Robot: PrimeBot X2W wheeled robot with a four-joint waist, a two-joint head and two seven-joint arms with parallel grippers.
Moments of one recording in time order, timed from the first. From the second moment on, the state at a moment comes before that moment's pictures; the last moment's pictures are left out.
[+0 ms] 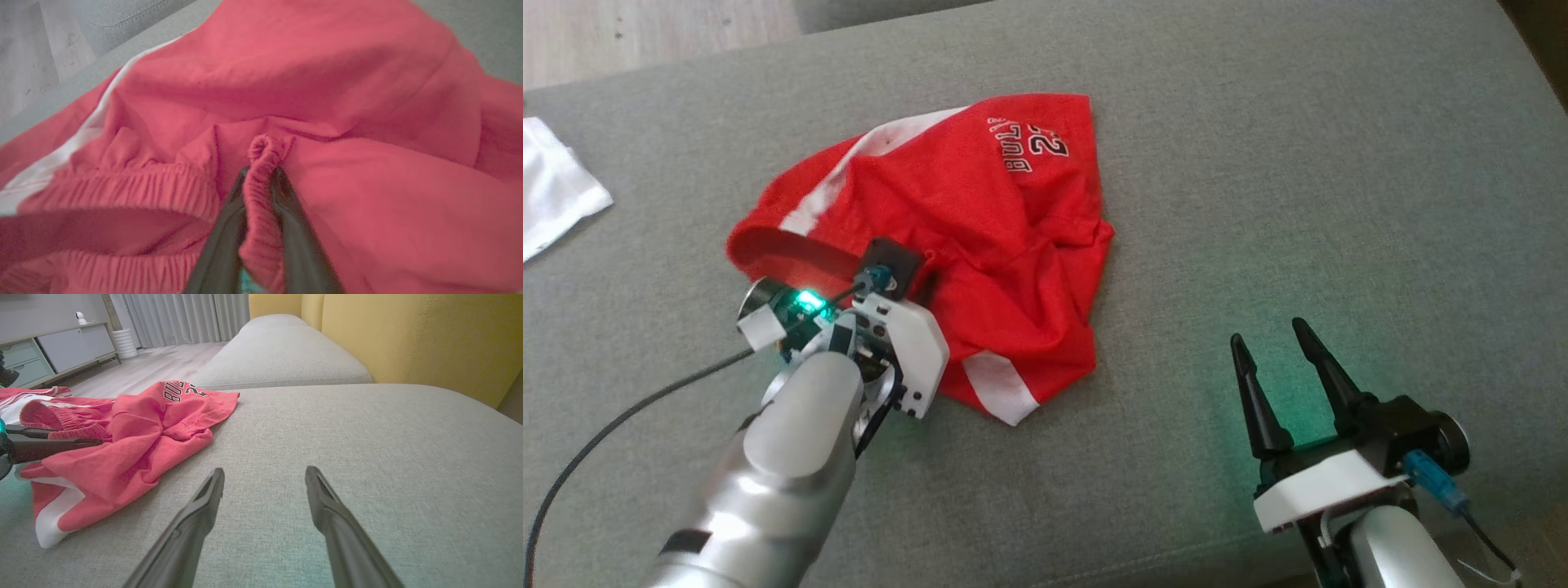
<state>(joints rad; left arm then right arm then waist) -0.67 0.13 -0.56 0.79 -0.21 -0.08 0.24 -0.07 -0.05 0.17 0.29 0.07 0.13 -0.25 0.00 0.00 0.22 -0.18</state>
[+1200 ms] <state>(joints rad) -0.51 0.09 -0.43 0.07 -0.44 0.11 0.31 0.03 -0.04 0.10 0.33 0.10 0.13 -0.25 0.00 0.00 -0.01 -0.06</state>
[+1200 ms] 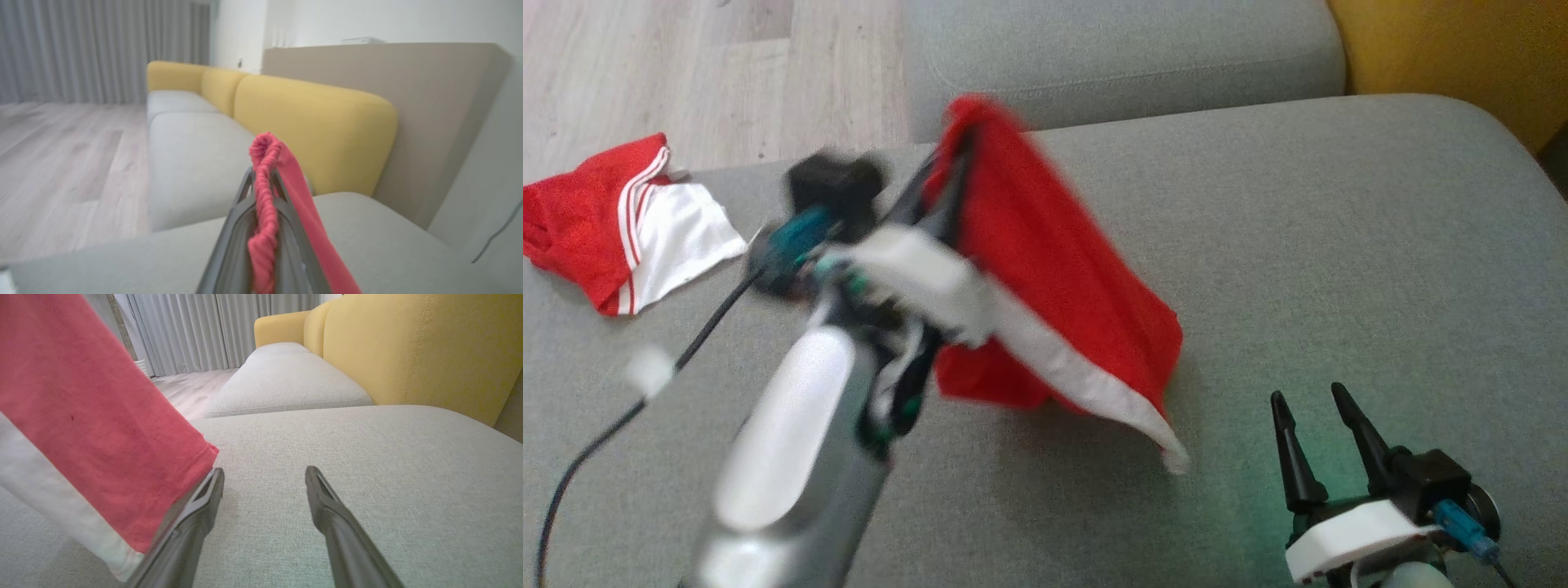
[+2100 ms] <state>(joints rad) -0.13 0.12 -0.17 0.45 -0.59 0.10 -0.11 -0.01 -0.04 0.08 0.33 0.05 0.13 -0.25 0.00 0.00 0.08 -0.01</state>
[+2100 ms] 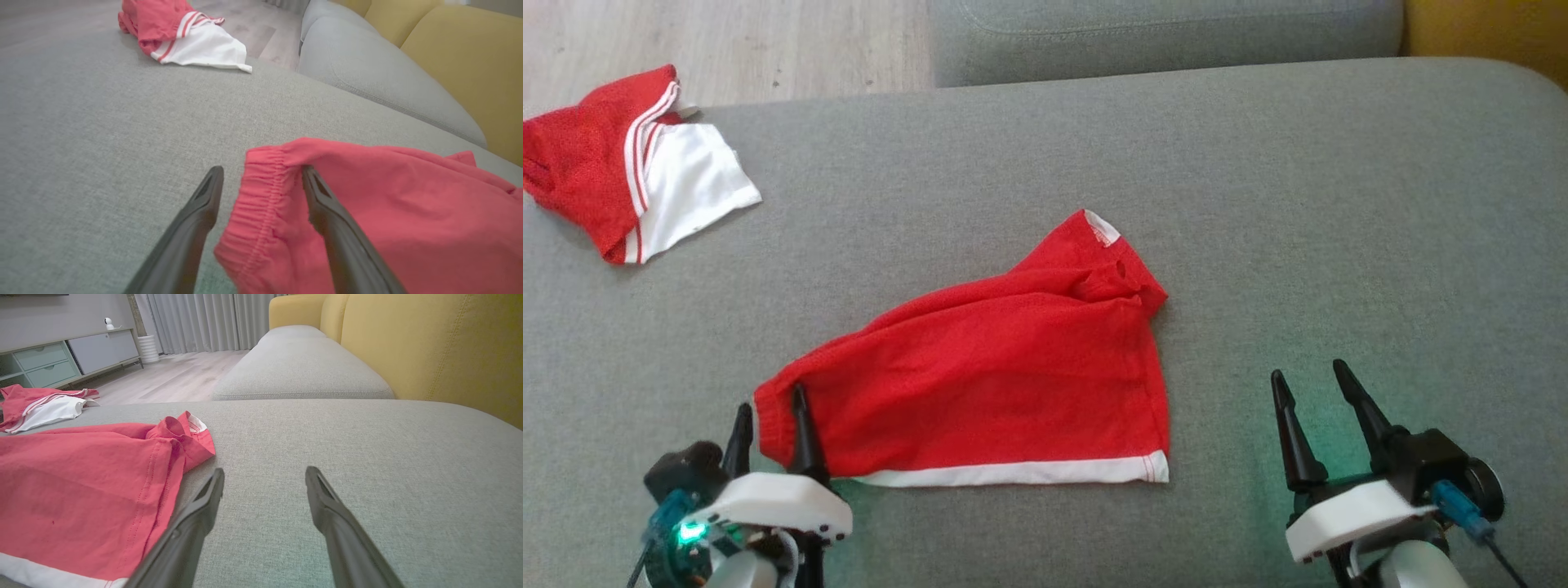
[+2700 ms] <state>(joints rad) -0.05 0.17 -0.25 0.30 -0.49 0.09 -0.20 -0.05 -0.05 0.16 0.43 0.05 0.13 -0.25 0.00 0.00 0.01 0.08</state>
